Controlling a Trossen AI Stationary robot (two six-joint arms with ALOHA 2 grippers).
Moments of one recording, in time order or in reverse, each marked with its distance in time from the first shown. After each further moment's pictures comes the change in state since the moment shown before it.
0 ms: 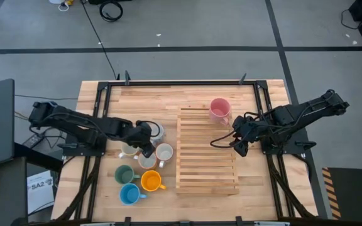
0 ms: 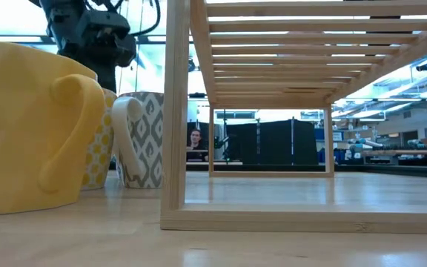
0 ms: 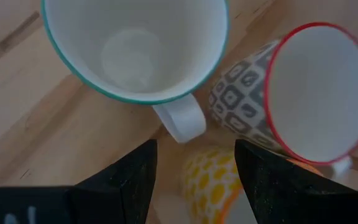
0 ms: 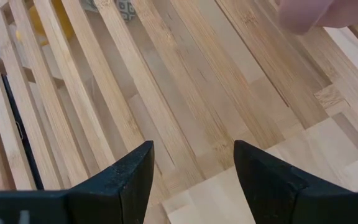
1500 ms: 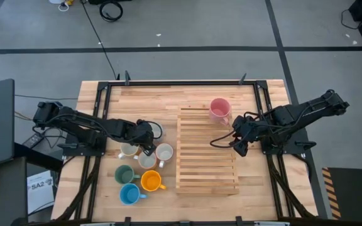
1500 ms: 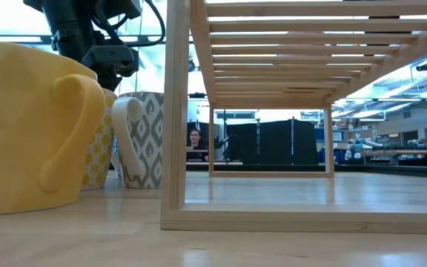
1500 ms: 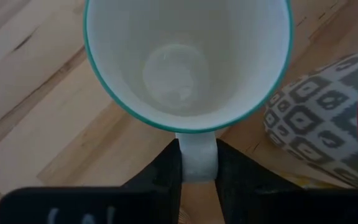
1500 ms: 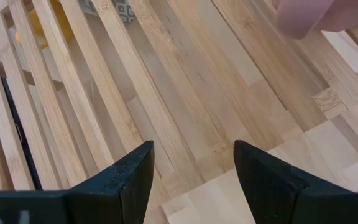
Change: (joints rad) left arm 0.003 0.067 0.000 -0.044 -0.156 0.039; right arm 0.000 0.001 0.000 0.004 0.009 0.000
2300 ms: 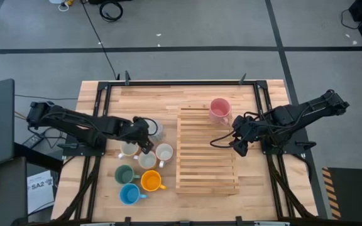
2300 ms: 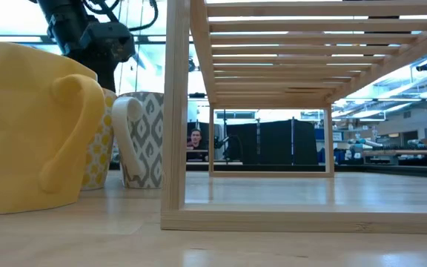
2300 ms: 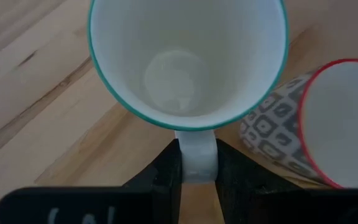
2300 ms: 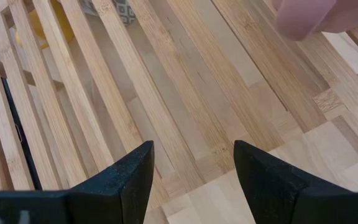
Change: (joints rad) left arm 0.000 -0.123 -0.001 -0.001 -0.003 0.010; right arm 0.000 0.000 0.000 0.003 0.001 -0.002
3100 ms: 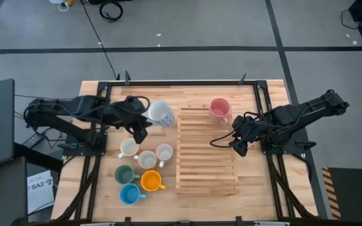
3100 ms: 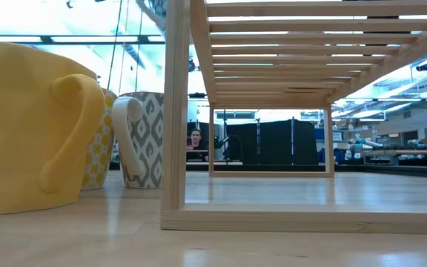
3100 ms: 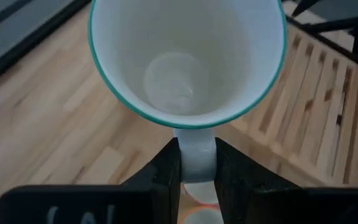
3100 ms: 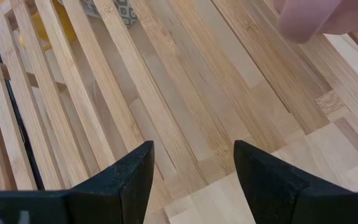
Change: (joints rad) left arm 0.023 -0.011 0.608 -0.292 -0.033 0.295; right arm 0.000 0.000 0.000 0.007 -0.001 0.002
